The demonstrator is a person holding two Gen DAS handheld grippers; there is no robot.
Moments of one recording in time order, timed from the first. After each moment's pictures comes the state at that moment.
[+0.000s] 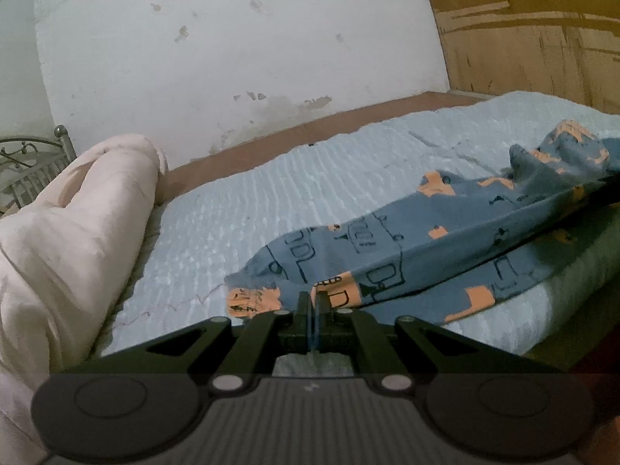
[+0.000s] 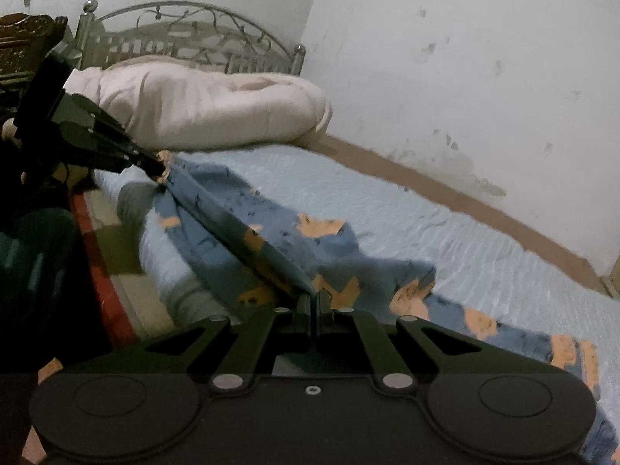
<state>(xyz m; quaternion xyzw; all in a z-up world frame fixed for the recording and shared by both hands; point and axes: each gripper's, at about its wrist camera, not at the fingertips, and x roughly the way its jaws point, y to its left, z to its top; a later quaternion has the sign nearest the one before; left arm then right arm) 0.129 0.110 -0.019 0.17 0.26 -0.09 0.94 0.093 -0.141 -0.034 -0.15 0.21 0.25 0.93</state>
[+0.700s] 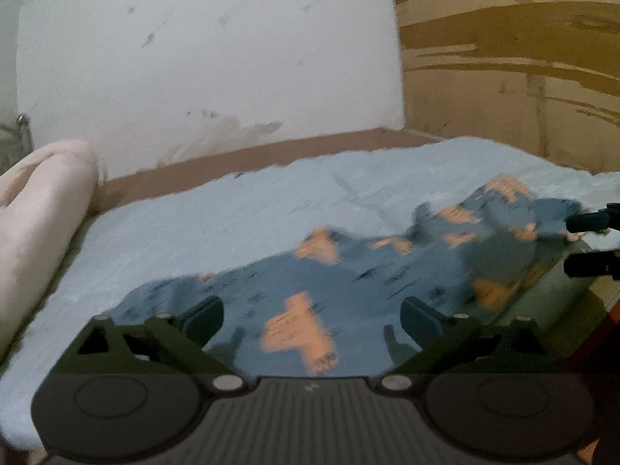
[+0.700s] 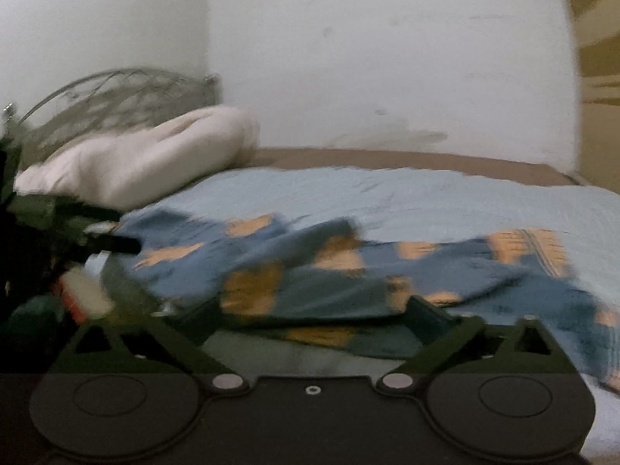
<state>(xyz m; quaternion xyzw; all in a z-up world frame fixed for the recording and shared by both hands) 0.119 0.014 -0.007 0.10 0.23 -0.18 0.95 0.070 -0.227 -0.034 0.03 0.22 0.15 0.96</state>
